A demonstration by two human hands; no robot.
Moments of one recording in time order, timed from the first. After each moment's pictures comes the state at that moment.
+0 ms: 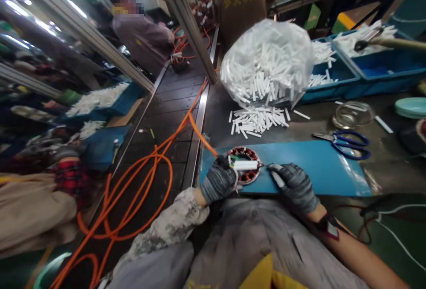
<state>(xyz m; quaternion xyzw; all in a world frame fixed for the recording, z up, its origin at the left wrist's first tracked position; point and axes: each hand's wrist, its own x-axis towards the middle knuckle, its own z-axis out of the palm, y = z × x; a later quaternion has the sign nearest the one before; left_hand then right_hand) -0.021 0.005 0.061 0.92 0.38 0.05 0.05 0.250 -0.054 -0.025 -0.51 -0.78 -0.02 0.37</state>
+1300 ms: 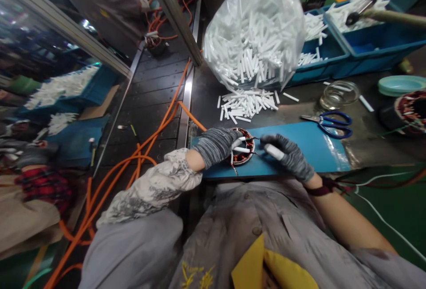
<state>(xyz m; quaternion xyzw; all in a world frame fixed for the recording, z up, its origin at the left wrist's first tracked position) 0.037 0.052 0.119 0.91 0.39 -0.13 0.08 0.257 -0.034 0.019 -0.52 -0.62 0.40 0.44</state>
